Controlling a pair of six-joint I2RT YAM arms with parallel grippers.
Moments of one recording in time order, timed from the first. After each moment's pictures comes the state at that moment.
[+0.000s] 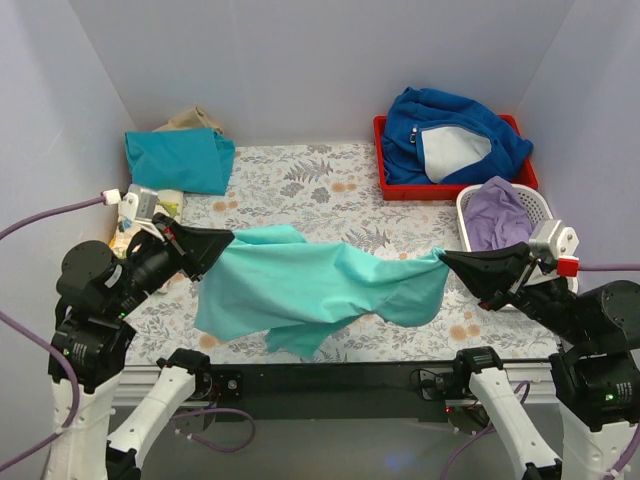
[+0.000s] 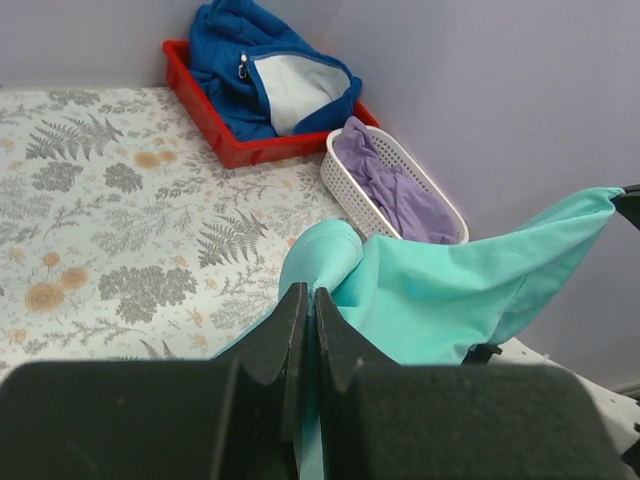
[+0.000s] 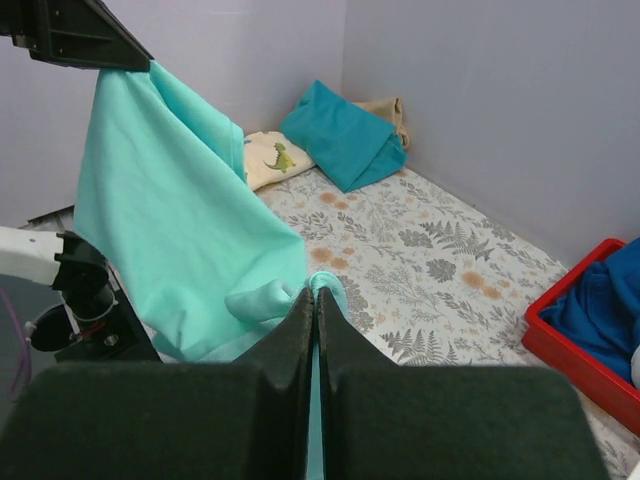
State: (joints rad) left arm -0.27 0.62 1.26 -0.67 0.43 -0.46; right arm 0.18 0.48 1.26 -0.63 -0.77 0.09
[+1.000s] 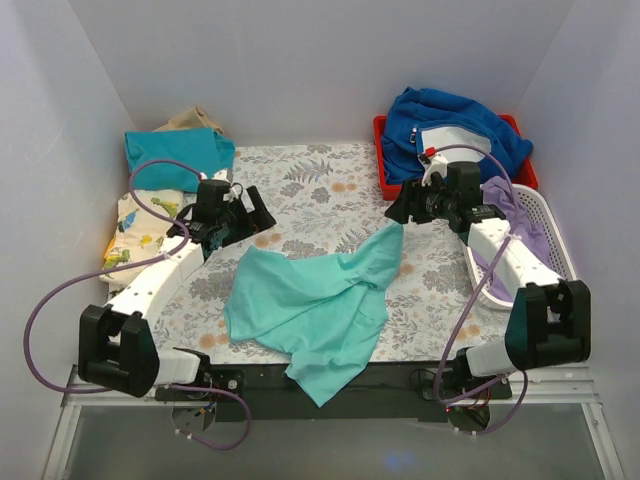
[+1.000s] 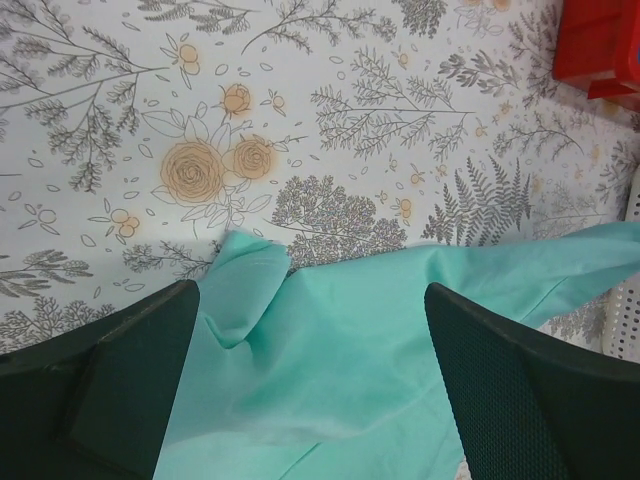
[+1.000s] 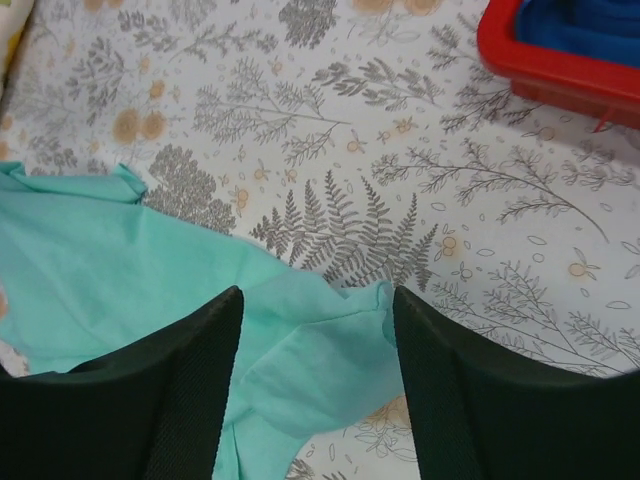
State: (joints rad) left arm -0.27 1.33 0.96 -0.35 0.10 -0.61; right arm 0.18 1.45 1.02 -0.22 -0.55 0.17
